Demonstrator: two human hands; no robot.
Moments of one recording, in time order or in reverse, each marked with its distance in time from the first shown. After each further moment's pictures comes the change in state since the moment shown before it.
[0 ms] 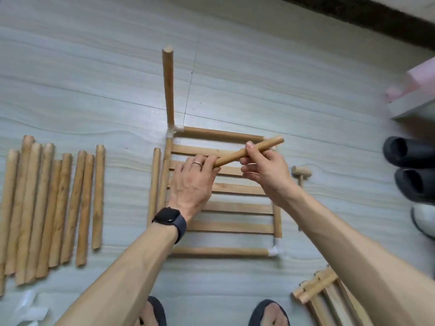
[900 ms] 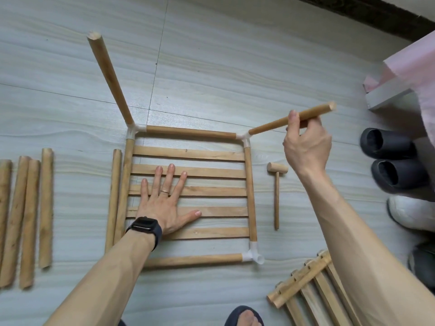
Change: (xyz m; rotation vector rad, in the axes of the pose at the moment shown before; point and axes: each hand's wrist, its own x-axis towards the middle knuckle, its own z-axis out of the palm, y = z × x) left_hand -0.026 -0.003 0.062 0.112 -0.877 -0.159; right_hand 0.046 -0.031 -0.122 -0.779 0.718 -0.438
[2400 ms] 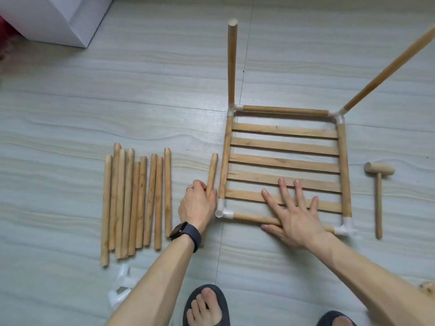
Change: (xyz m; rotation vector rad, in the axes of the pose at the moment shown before) left_hand -0.066 -0.099 -0.015 -0.523 0.384 -0.514; right_hand -0.201 -0.004 0.104 -0.633 -1.089 -0.515
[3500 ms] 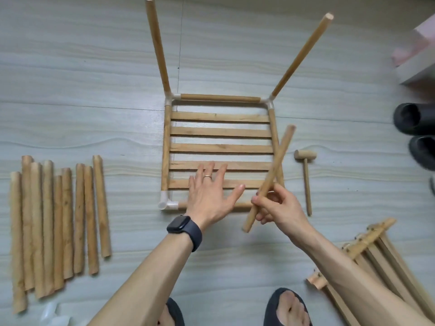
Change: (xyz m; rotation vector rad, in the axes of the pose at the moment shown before) left_hand -0.034 0.119 0.050 0.061 -0.261 0.568; right_hand -0.077 0.037 -0.051 1.558 0.322 0.349
